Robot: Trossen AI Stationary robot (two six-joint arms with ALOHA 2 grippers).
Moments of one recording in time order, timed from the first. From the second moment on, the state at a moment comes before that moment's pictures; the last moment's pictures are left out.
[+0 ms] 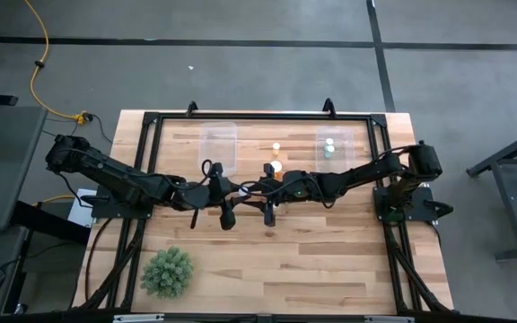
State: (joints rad) left arm -0.16 1.31 0.78 0.13 -0.52 -0.23; right arm 0.11 1.73 1.00 0.49 0.07 -0.03
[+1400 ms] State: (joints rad) left arm -0.16 1.31 0.78 0.13 -0.53 -0.23; right arm 0.11 1.73 1.00 0.48 0.08 -0.03
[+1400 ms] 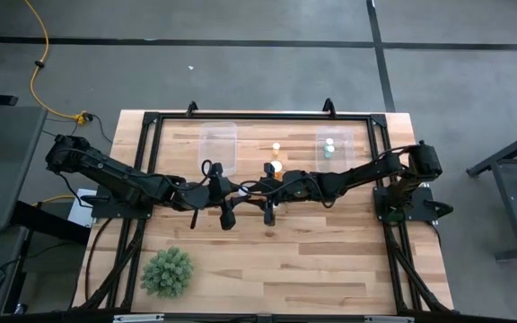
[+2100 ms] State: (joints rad) left arm -0.16 1.31 0.78 0.13 -0.53 -0.24; right arm 0.11 1.73 1.00 0.48 0.08 -0.03
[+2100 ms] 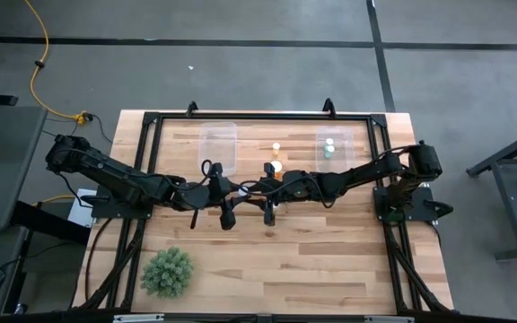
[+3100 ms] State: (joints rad) left arm -0.16 1.30 0.78 0.16 -0.53 -0.23; right arm 0.11 1.73 1.00 0.48 0.08 -0.03
